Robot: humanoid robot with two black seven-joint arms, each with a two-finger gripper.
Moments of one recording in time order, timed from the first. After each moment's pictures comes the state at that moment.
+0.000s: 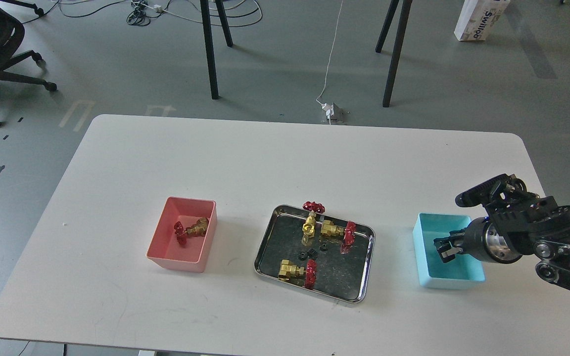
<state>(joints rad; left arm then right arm) -1.55 0.44 -0.59 -0.37 0.79 -0.11 -0.23 0.84 -0.81 0.10 1.51 -1.62 0.49 -0.29</state>
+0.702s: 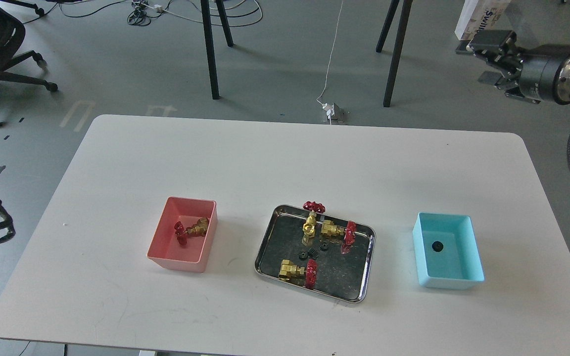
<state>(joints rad) -1.52 0.30 -0.48 -0.37 0.80 -0.10 -0.21 0.98 -0.73 0.81 1.04 -0.78 0.30 -0.30</state>
